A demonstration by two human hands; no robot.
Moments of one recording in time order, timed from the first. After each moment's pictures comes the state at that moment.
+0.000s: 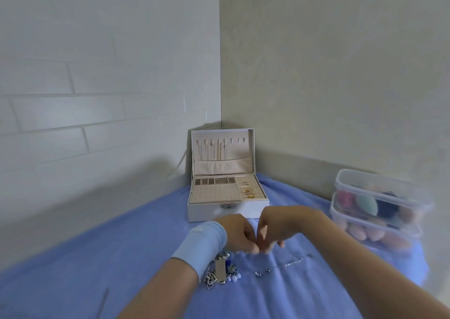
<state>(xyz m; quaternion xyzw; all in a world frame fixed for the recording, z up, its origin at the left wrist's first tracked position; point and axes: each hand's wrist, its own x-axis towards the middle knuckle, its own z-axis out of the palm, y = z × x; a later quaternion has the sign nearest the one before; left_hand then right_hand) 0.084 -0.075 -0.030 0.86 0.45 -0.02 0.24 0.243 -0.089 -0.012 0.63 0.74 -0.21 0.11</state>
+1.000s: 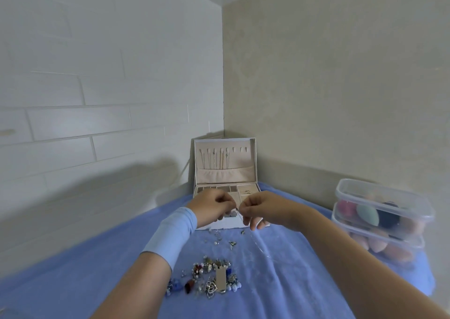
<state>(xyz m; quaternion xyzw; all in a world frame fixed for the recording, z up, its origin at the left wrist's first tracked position) 0.037 -0.055 0.007 0.79 0.45 0.27 0.32 0.234 -0.088 0.005 0.55 0.69 -0.39 -0.25</state>
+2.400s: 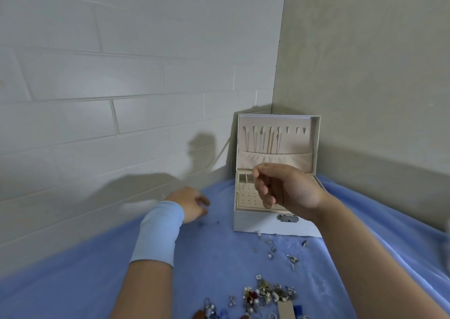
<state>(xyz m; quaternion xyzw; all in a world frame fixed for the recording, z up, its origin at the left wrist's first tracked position) -0.094 0.056 -0.046 0.72 0.65 0.12 0.22 0.152 0.028 -0.011 0.35 0.61 -0.58 -0.41</state>
